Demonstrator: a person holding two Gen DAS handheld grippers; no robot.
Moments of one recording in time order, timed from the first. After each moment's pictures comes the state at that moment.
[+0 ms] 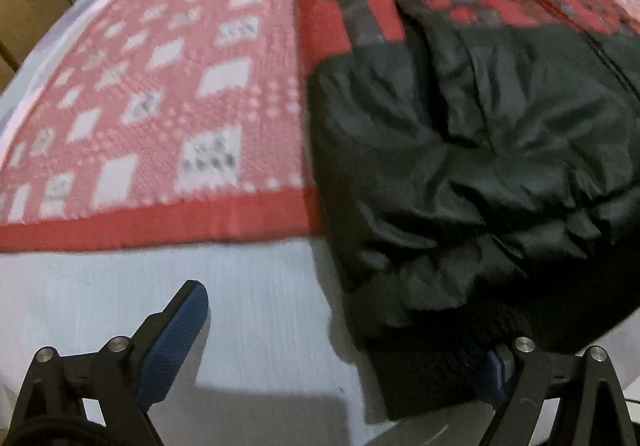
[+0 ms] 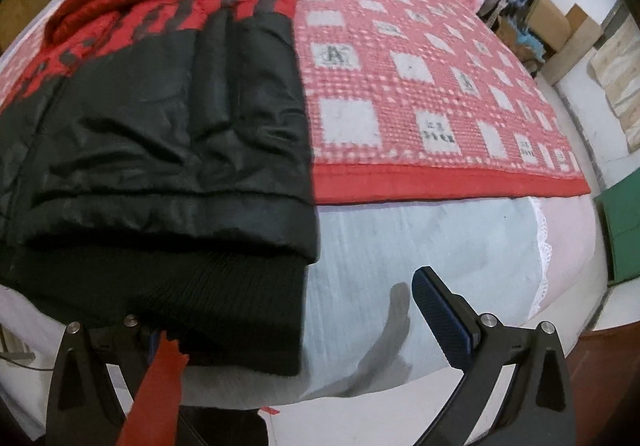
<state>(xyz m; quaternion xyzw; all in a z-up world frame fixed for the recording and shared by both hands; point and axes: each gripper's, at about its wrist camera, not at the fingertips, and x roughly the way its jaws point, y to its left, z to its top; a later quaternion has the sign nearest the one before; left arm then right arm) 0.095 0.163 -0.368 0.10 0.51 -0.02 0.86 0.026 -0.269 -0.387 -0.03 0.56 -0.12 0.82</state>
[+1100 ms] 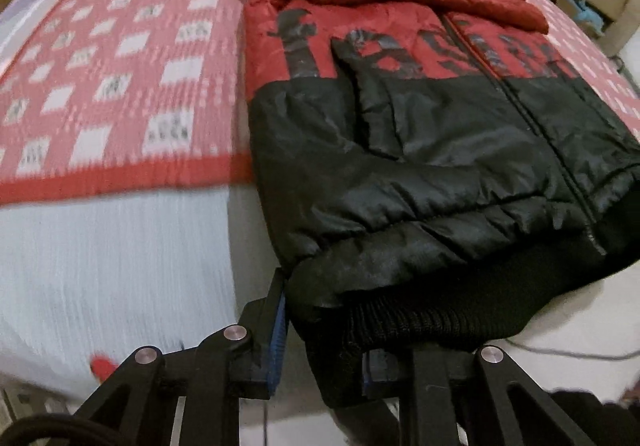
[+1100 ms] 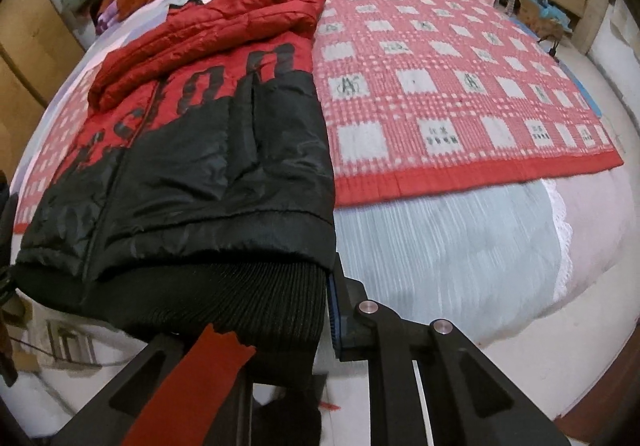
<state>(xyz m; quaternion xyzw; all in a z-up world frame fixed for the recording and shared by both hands) 0.058 0.162 -0.322 0.00 0.54 -0.12 0.83 -0.006 -0.286 -0.341 0.09 0.54 -0.01 0.84</state>
